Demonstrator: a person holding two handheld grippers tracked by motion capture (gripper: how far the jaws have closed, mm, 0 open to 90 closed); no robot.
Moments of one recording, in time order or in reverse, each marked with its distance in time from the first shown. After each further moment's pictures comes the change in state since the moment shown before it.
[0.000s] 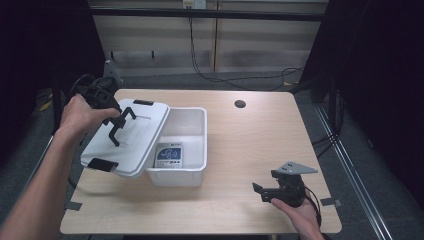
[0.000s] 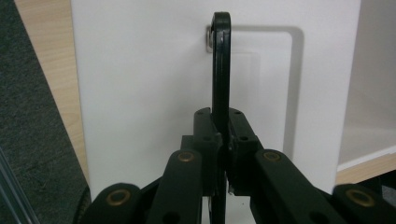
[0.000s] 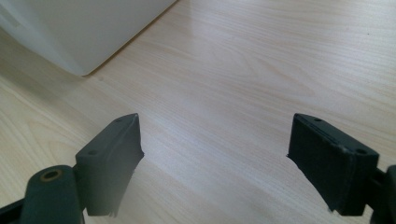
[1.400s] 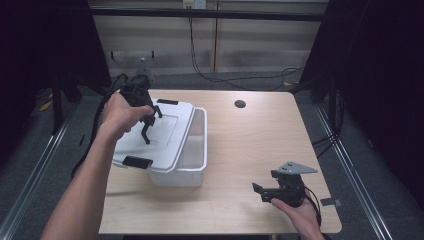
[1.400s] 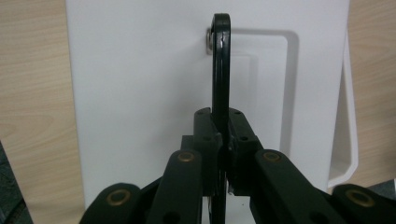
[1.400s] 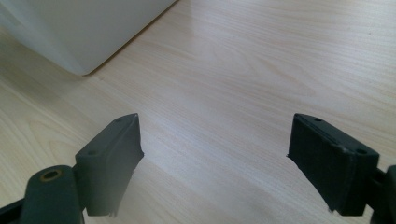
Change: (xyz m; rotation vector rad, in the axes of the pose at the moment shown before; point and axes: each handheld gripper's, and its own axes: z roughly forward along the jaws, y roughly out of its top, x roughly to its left) left arm -0.067 0.029 0.017 -0.001 -0.009 -0.084; right arm 0.000 0.000 0.000 0.006 0.001 0.000
